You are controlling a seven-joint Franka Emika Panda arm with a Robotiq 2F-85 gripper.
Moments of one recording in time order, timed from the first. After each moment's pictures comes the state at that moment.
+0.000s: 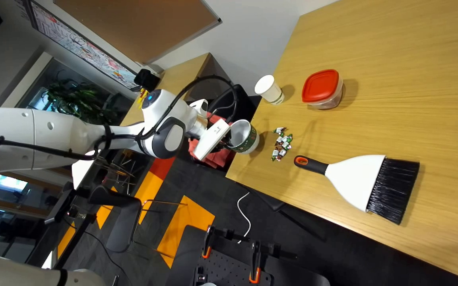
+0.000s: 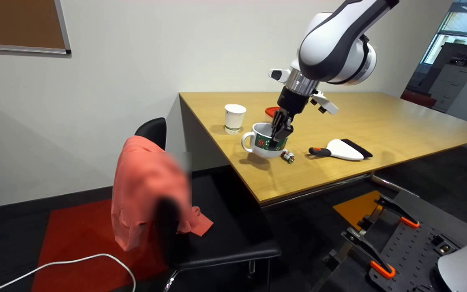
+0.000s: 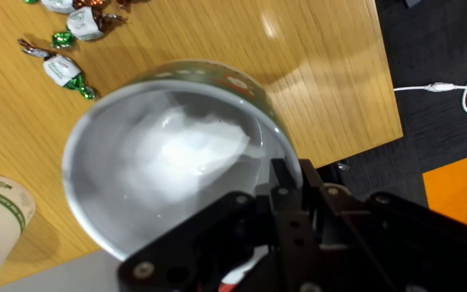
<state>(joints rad) -0.08 0.20 0.14 -2.46 0.22 2.78 -1.05</state>
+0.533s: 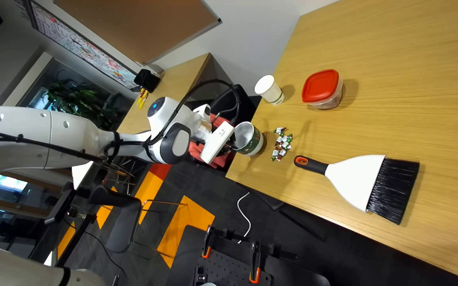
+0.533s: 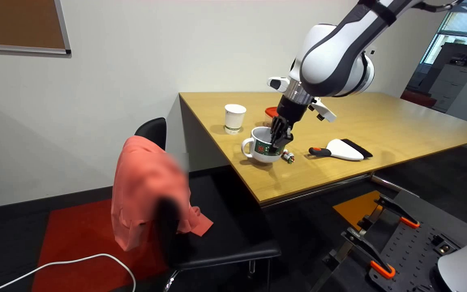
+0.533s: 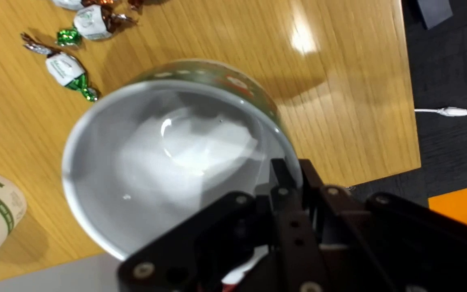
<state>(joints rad) -0.08 0.26 0.14 -2.48 0.13 2.87 -1.05</state>
